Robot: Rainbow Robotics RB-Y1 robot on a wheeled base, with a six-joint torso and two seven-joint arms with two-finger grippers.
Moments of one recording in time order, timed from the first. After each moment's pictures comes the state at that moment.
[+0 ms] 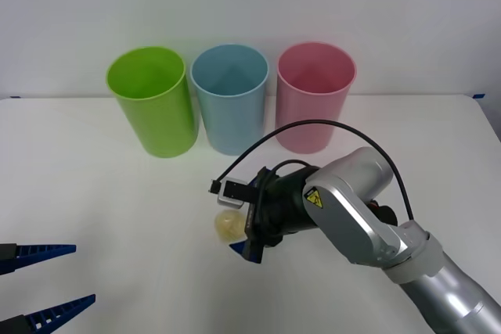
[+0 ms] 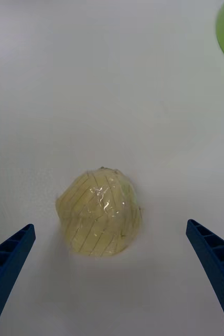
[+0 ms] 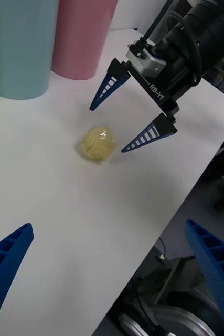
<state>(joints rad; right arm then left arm) -0.41 -0.25 0.50 -1.72 2.49 -1.27 -0.80 0.50 0.54 0.54 -2.04 -1.32 -1.43 0.52</state>
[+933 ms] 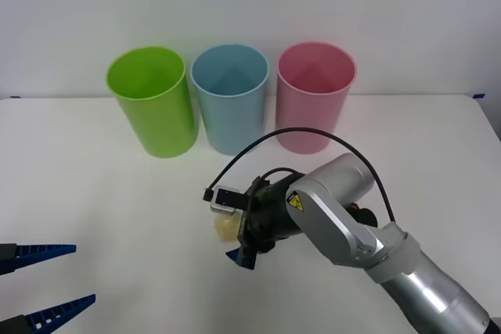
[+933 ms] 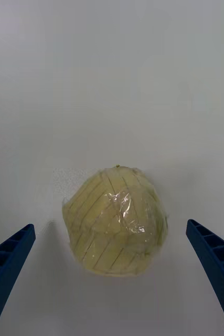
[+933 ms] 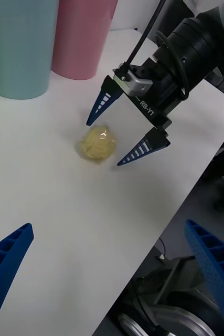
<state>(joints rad) -0.43 -0.19 0.52 -1.61 2.53 -1.26 -0.81 0.50 0.54 0.54 -2.04 -1.32 -1.43 0.52</state>
